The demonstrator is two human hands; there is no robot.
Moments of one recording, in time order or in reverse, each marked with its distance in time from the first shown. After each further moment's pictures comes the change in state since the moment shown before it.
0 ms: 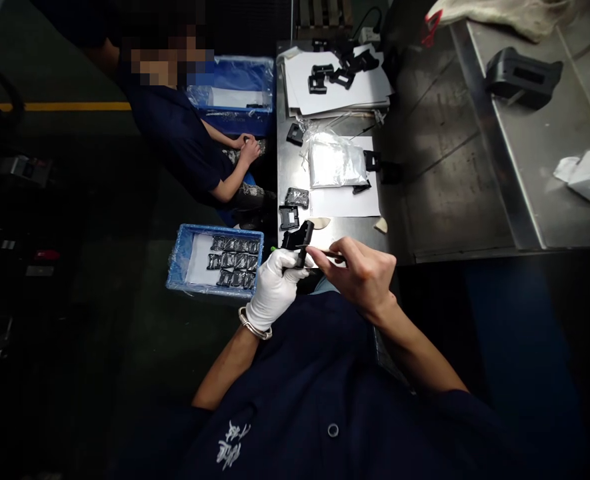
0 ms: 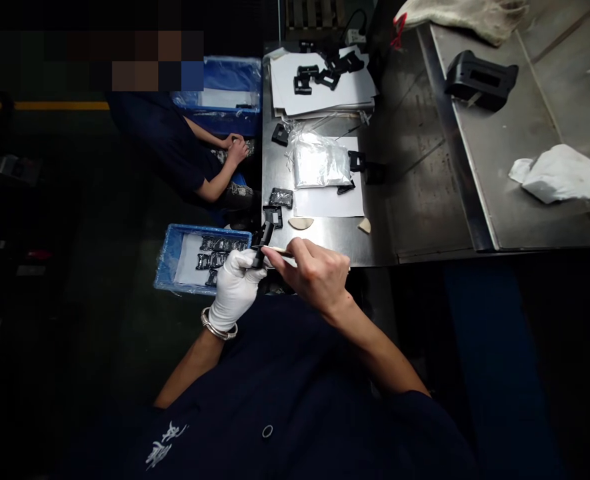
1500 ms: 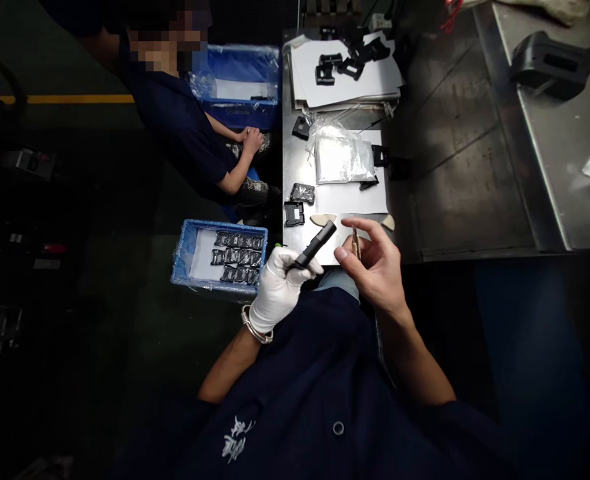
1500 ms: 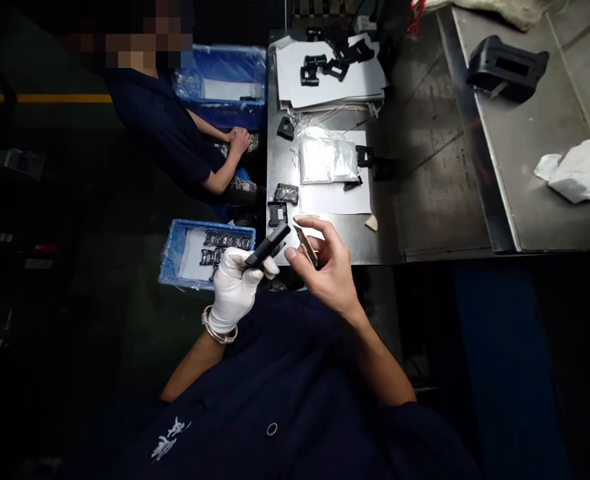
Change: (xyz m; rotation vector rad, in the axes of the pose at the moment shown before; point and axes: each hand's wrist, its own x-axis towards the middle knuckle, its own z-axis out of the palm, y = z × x) left_hand 0.006 0.030 0.001 -0.419 0.008 -0.034; right_hand 0.006 -0.007 -0.011 1.260 -0.252 0.698
